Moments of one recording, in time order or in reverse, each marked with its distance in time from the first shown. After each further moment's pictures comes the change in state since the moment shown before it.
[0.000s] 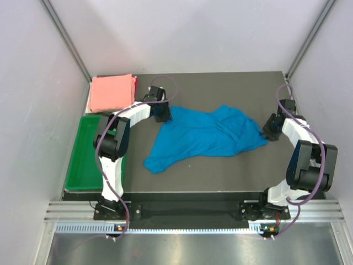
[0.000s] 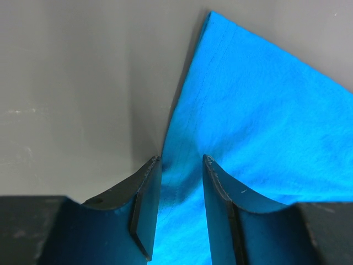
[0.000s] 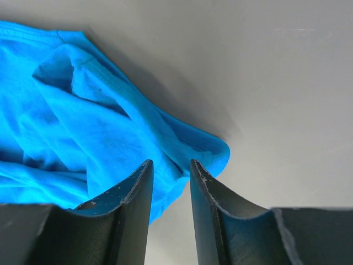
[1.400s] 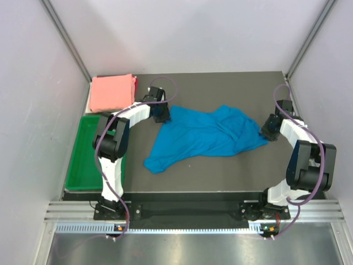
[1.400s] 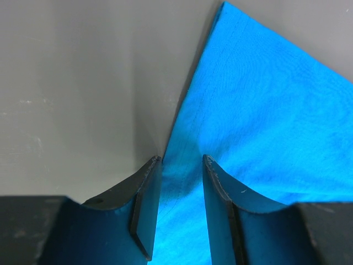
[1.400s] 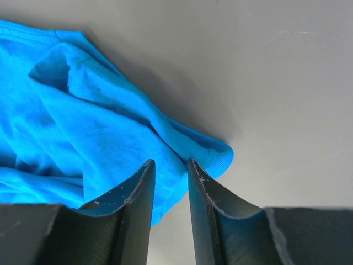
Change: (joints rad) left arm 0.000 -0.014 -0.017 -0.008 -0.021 0.001; right arm 0.028 0.001 -0.021 0.031 0.037 0.000
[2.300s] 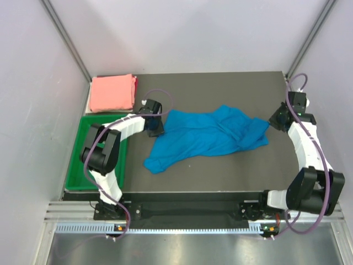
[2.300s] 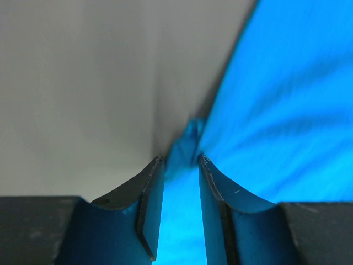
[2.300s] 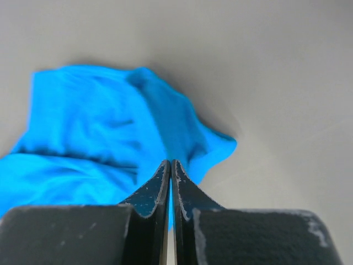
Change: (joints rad) left arm -0.023 -0.221 -0.289 -0.022 -0.092 -0.035; right arm -0.002 -0.202 0.100 -0.111 0.050 0.040
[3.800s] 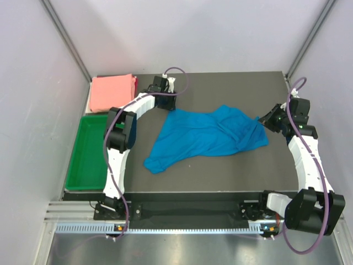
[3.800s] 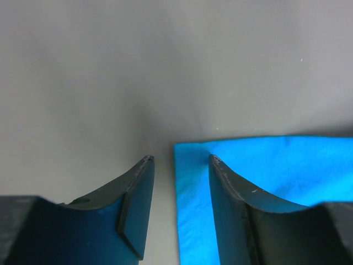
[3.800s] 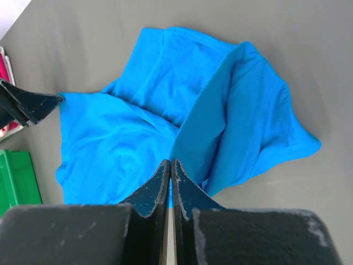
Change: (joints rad) left arm 0.035 0.449 0.653 -0.011 0.196 0.480; right arm 0.001 -0.207 -0.108 0.114 -0.347 -0.021
